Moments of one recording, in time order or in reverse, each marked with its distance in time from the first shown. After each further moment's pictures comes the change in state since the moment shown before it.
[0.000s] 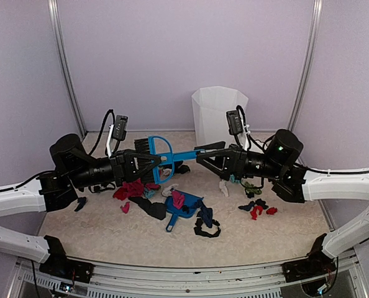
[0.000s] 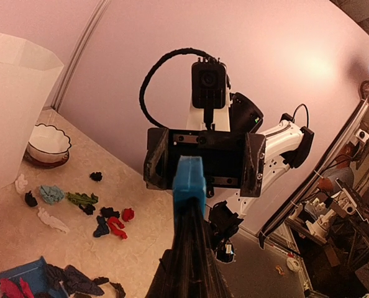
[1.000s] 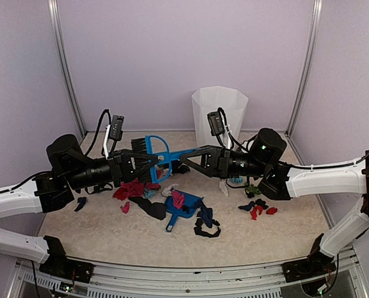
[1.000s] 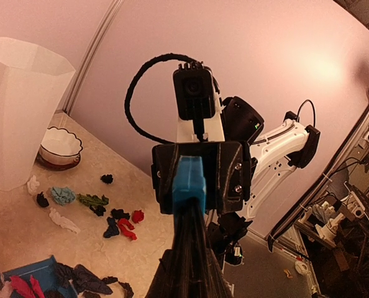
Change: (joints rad) left arm -0.011 -0.039 0.000 -0.056 -0.059 0.025; right arm 0.045 0.153 0.098 0.058 -0.030 0.110
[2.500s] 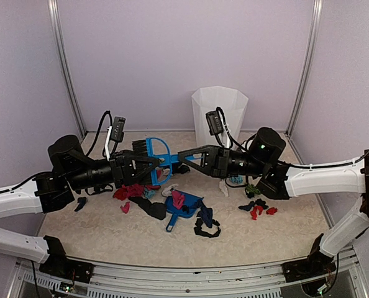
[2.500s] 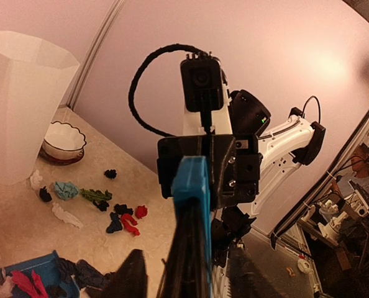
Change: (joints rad) left arm -0.004 0.002 0.000 -0.024 -0.010 0.006; right arm 0.000 0.012 0.015 0.010 -0.015 0.019
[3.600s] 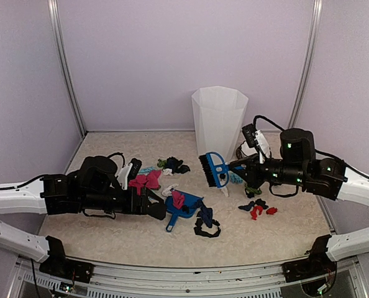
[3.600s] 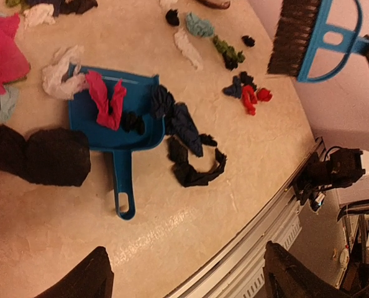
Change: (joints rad) left arm -0.153 0.081 0.051 -0.639 -0.351 -0.241; right arm -0.053 -0.474 -0.034 -1.084 0.635 -0.559
